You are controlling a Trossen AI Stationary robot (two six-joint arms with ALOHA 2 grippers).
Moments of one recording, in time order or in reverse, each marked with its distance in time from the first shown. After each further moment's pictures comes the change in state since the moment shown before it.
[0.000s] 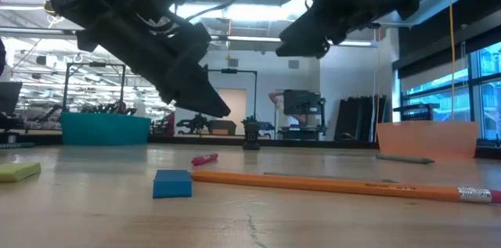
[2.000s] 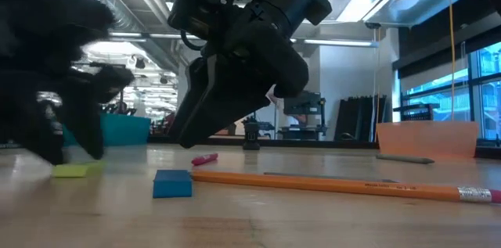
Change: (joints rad) left arm -0.464 -0.055 0.000 -0.440 0.111 0.144; right arm 0.232 0.773 0.793 -0.483 0.010 -0.294
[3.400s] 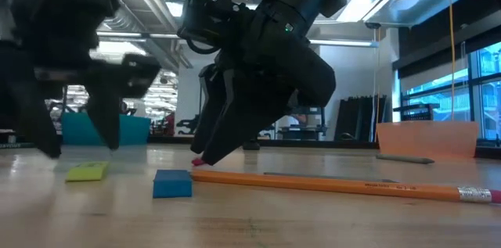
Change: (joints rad) left arm 0.086 0.025 0.000 0.172 0.254 0.350; right arm 0.041 -0.001 -0.002 -0.102 0.070 0.050
